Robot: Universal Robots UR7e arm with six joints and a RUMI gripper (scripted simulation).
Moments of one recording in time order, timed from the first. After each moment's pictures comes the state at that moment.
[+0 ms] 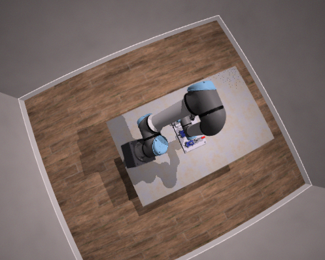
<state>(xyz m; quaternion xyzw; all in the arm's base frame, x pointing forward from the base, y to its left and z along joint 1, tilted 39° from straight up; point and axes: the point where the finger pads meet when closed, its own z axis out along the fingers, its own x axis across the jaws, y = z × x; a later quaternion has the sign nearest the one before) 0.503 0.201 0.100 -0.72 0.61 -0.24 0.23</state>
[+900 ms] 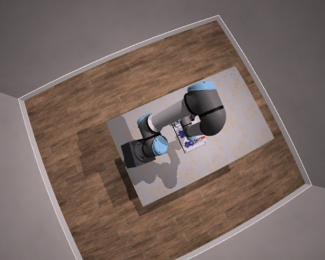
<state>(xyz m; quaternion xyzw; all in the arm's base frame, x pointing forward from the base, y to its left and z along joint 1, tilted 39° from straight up) 0.503 0.201 0.100 -0.72 0.61 -0.24 0.23</state>
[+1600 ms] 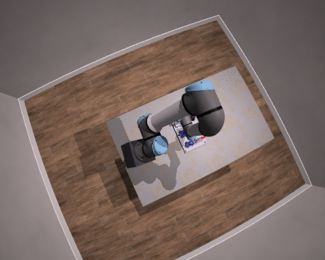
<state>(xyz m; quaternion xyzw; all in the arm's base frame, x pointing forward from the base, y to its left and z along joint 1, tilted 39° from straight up) 0.495 0.201 0.109 -0.72 0.61 -0.24 0.23</state>
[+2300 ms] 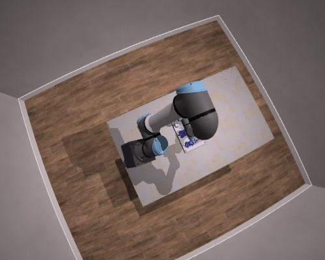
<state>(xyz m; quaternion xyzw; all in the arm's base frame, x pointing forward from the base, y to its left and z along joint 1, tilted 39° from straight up) 0.472 0.199 0.138 -0.72 0.61 -0.24 0.23</state>
